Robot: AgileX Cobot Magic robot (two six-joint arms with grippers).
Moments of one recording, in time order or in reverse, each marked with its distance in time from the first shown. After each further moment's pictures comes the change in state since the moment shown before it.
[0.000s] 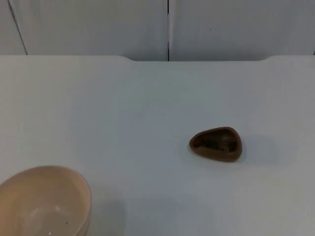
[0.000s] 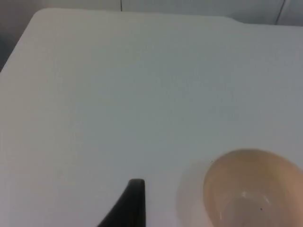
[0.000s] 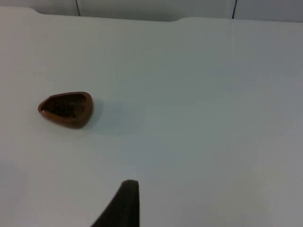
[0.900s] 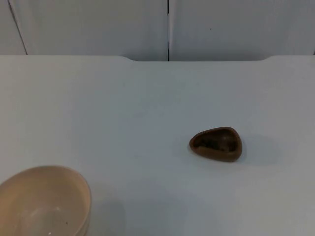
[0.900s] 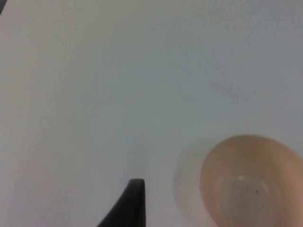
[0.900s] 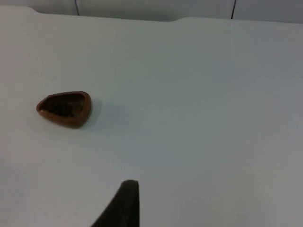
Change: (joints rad) right arm 0.000 0.000 0.000 -0.007 0.000 -0.002; left arm 0.000 0.286 -0.099 -0.008 -0.013 0.000
